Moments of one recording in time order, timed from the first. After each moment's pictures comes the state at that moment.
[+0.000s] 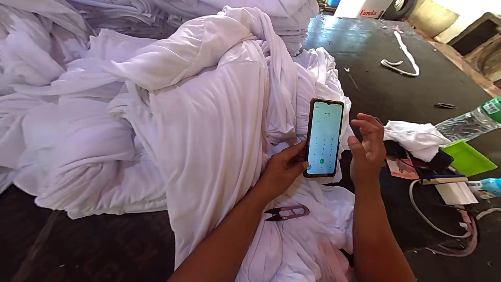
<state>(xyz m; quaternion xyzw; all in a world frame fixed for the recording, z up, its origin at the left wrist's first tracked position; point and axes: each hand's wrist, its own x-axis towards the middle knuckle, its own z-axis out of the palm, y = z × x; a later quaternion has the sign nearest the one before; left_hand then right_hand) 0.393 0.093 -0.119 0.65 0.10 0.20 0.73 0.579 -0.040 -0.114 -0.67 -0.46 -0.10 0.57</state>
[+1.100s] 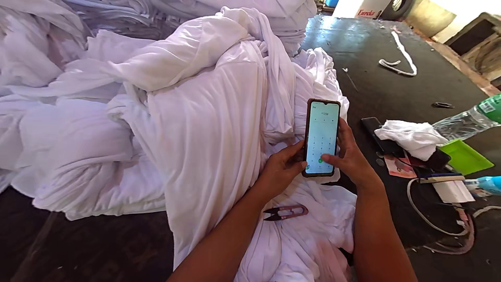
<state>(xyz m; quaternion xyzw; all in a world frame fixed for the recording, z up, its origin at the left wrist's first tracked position) 0.393 0.092 -0.116 0.65 0.11 0.19 0.72 0.577 -0.040 -0.108 -0.68 -0.42 0.25 0.55</state>
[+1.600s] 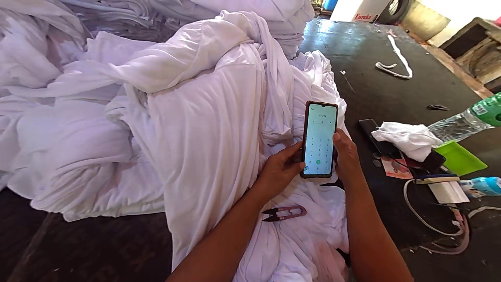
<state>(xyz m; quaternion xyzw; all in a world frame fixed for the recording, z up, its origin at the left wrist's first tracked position) 0.393 0.093 -0.116 0.65 0.10 0.20 0.73 0.573 -0.025 -0.124 -0.67 -0.35 0.16 0.63</state>
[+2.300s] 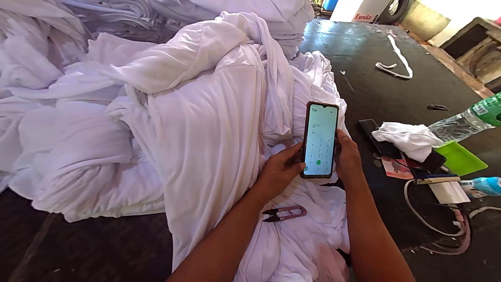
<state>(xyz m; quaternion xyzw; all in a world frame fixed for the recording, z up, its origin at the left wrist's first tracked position) 0.393 0.093 -0.115 0.65 0.10 0.19 0.73 0.571 -0.021 -0.121 -0.66 -0.28 0.17 0.67</state>
